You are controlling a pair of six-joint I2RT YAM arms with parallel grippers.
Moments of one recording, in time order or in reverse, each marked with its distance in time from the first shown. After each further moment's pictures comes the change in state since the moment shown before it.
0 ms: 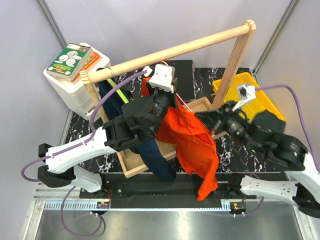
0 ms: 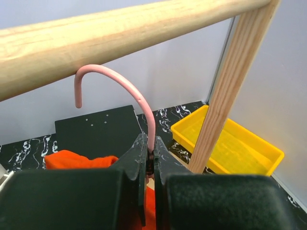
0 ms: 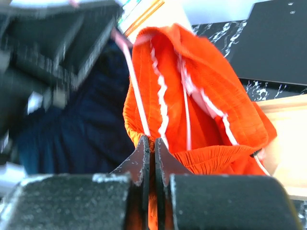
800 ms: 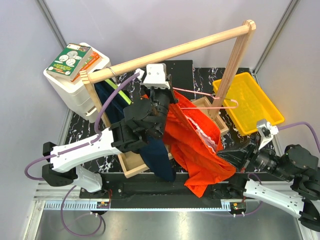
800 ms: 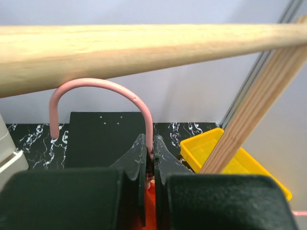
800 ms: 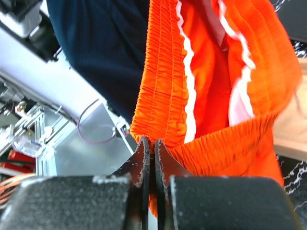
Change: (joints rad) left arm -0.023 0.032 -0.026 0.203 -0.211 0.033; right arm 0.000 -0.503 -0.307 -0.173 -0.336 -0.103
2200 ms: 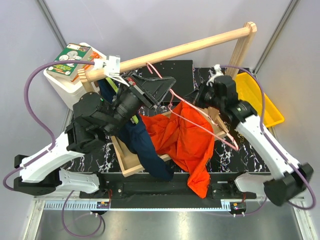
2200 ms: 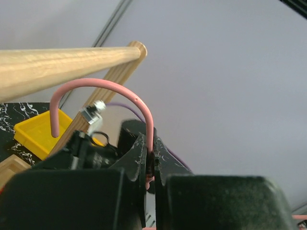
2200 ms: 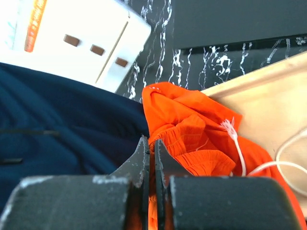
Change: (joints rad) left arm 0.073 -0.249 0.008 -0.269 0.657 -0.704; right arm -0.586 0.851 0.140 0.362 -0.177 0.224
